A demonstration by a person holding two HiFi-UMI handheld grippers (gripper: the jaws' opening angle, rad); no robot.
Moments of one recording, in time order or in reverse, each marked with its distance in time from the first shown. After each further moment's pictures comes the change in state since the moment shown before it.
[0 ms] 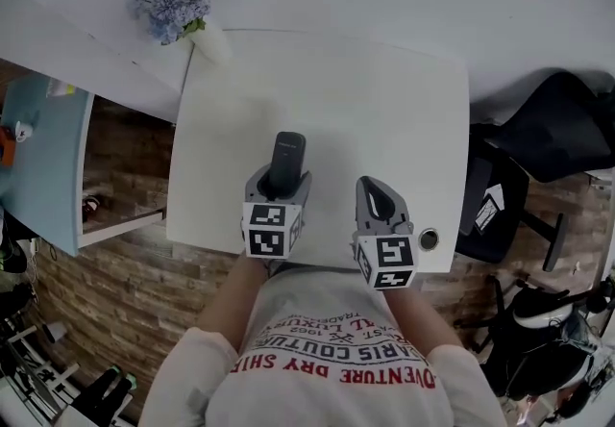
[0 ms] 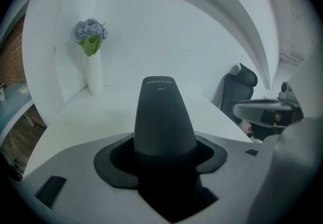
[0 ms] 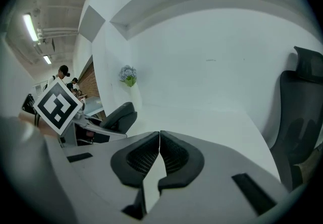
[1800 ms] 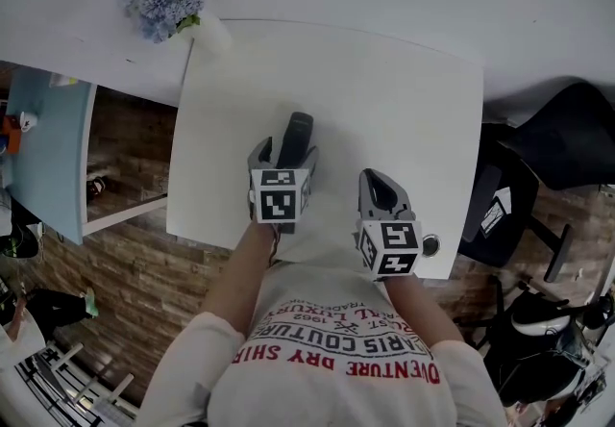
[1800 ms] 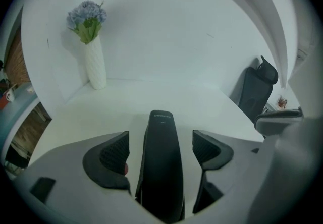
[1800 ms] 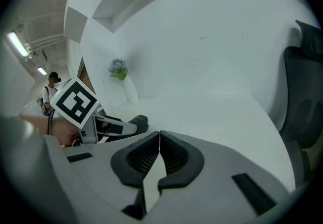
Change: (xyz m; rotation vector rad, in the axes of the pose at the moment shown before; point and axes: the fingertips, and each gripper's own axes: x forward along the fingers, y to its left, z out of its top) left arm 0.065 0.027 0.011 -0.058 0.114 0.124; right arm 0.040 -0.027 -0.025 0.118 0.121 0.044
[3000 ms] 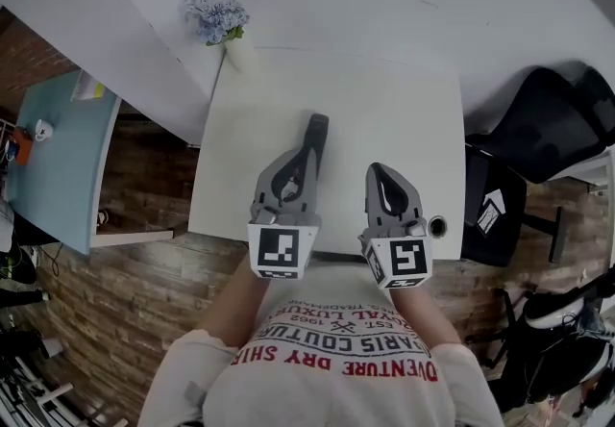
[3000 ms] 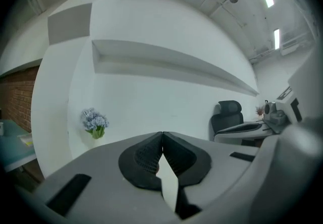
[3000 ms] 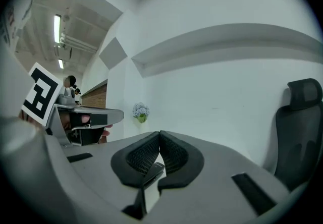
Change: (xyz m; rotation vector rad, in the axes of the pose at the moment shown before) left arm -0.256 -0.046 0.074 0.266 -0.794 -0.127; right arm -0.133 0.110 0.085 -0.237 -0.510 -0.046
